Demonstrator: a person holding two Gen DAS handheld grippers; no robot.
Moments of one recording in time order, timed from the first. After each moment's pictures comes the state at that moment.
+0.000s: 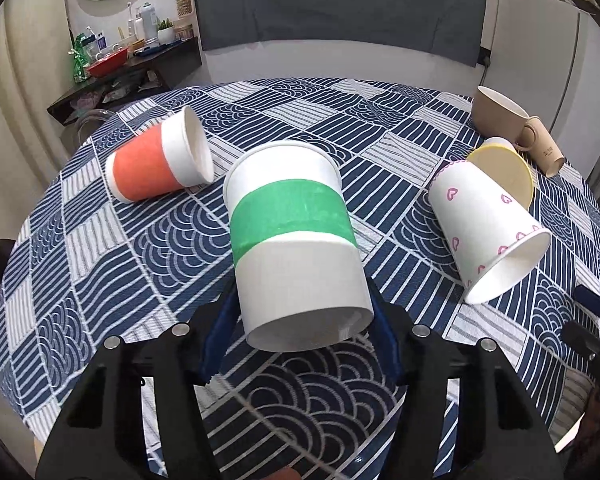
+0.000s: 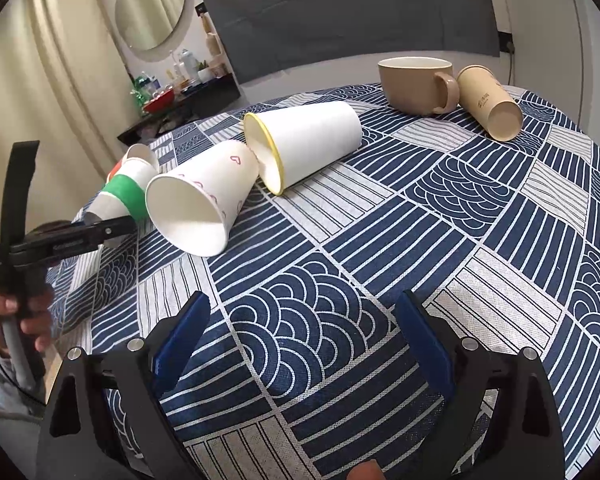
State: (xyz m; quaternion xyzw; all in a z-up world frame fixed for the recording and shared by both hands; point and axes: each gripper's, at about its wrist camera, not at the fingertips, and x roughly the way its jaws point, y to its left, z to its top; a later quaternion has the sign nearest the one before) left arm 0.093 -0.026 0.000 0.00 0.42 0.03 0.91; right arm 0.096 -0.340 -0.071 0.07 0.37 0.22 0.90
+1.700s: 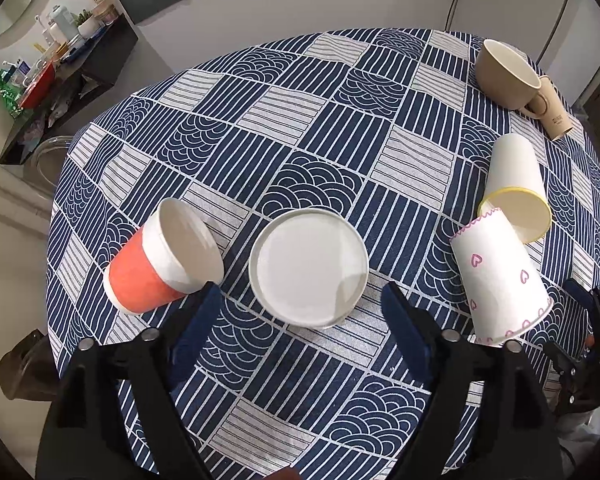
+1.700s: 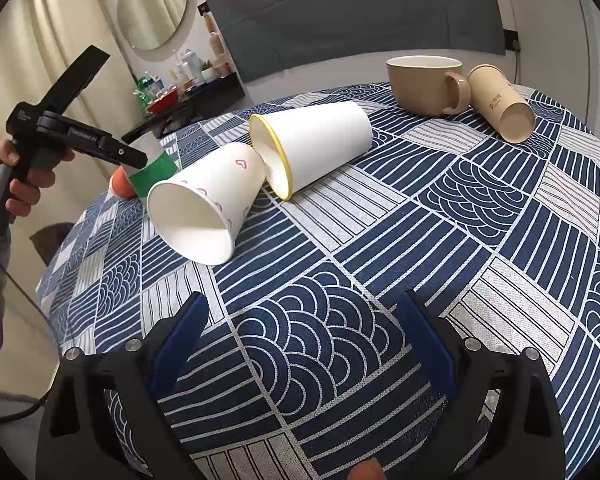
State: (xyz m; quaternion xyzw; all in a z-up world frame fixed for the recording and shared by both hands) left arm 0.211 -0.012 0.052 0.09 0.57 -0.05 0.81; right arm 0.104 -0.334 -0.070 0.07 0.37 0.23 0.90
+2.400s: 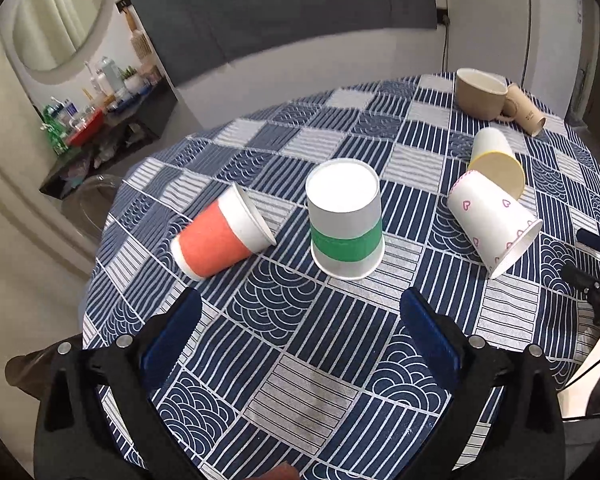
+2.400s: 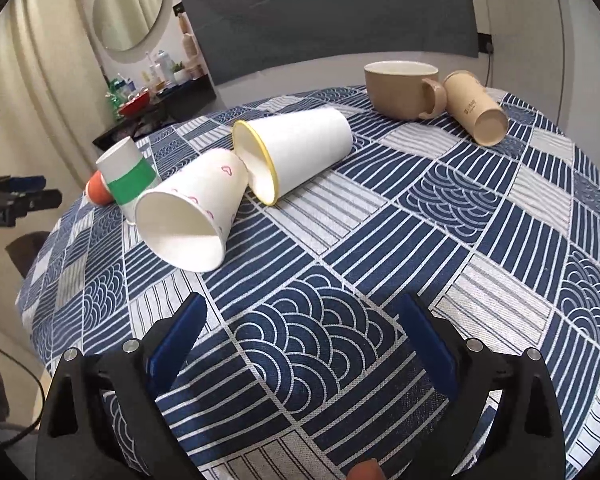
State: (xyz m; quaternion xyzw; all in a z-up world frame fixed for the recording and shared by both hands) left arm 0.100 0.016 0.073 0.14 0.42 -0.02 0.90; right arm 0.094 -0.324 -0.054 0.06 0.37 0.16 0.91
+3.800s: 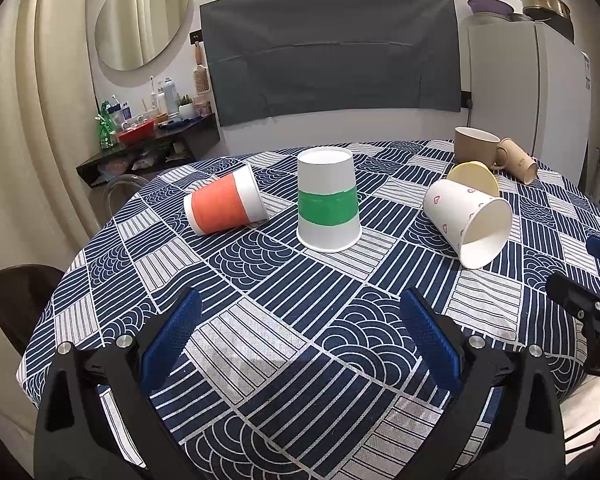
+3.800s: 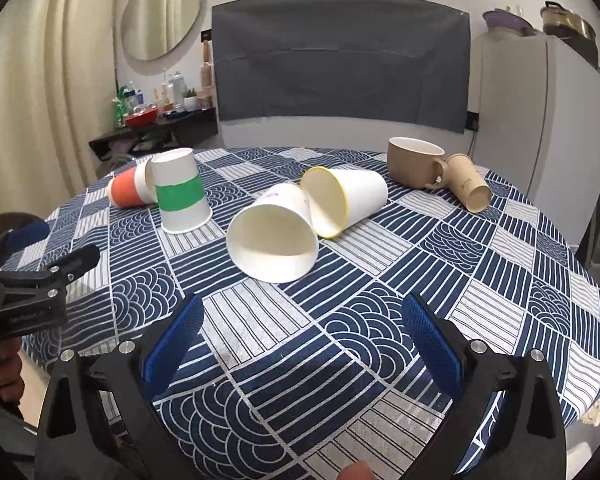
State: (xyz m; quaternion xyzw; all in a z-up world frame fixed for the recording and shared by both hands) left arm 0.004 0.001 0.017 0.05 0.28 0.03 0.96; right arm 0.019 -0.252 -0.030 -0.02 0.27 0.11 0.96
